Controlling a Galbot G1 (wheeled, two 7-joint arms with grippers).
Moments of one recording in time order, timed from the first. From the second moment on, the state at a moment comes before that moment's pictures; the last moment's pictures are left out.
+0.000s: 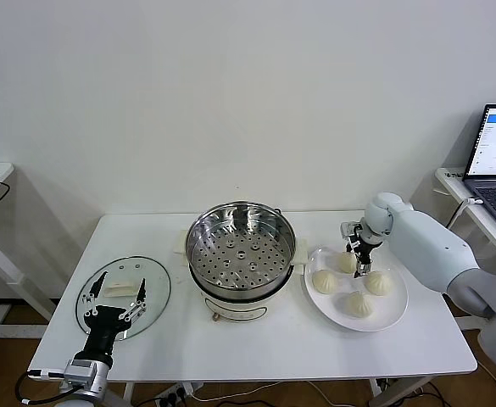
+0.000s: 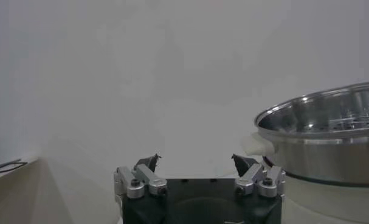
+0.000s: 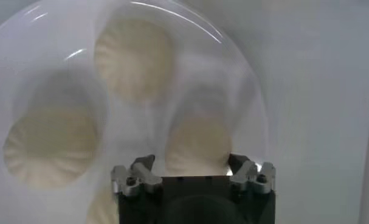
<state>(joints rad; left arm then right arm) 1.60 -1.45 -0.71 -2.08 0.09 -0.02 0.10 0.00 1.02 -0.66 0.75 -0.34 -0.09 -1.12</state>
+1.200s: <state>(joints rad) 1.61 -1.43 -0.70 -2.10 0.10 -0.01 0.09 0.59 0.85 -1.13 1.26 -0.07 0.40 -1.14</state>
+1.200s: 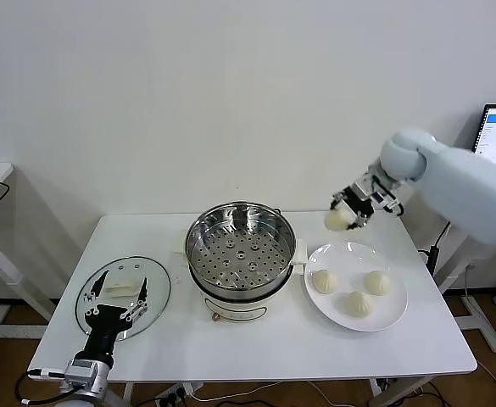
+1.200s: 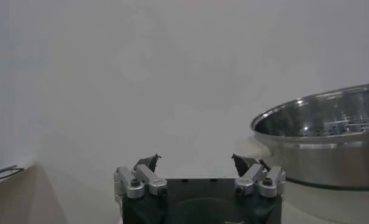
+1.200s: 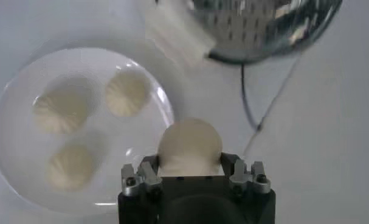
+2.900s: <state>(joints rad) 1.61 -1.42 -0.78 -2.07 0.06 -0.02 0.11 0.42 1.41 -1.11 0.77 -0.35 0.82 -0.96</state>
